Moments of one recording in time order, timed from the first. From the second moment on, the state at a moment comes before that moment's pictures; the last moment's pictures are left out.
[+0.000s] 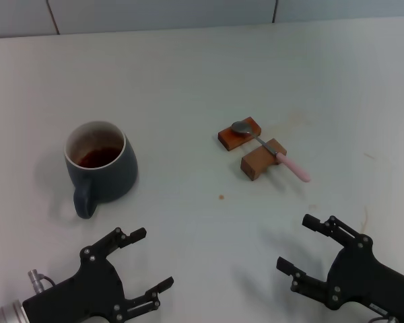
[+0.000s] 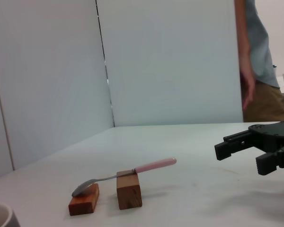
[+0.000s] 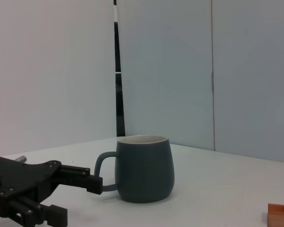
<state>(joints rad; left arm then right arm) -0.29 -2.07 0.33 0.04 2.19 1.56 -0.23 0.24 2.08 -1.63 0.13 -0.70 -1.63 0.26</state>
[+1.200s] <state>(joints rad) -0.25 -2.08 -0.39 -0.13 2.03 1.42 0.49 0.25 2.08 -1.63 0.14 -0.70 -1.63 0.27</state>
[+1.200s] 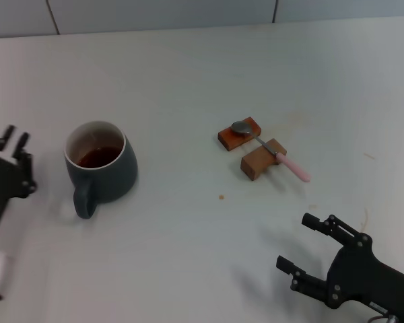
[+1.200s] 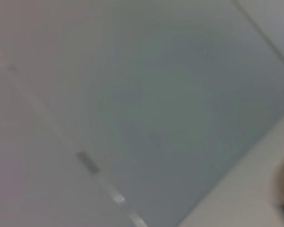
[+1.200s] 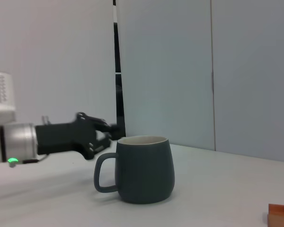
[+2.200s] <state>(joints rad) -0.31 -2.07 -0.22 -0.47 2.10 1.27 0.49 0.24 2.06 -1.56 0.14 -0.63 -1.68 0.47</state>
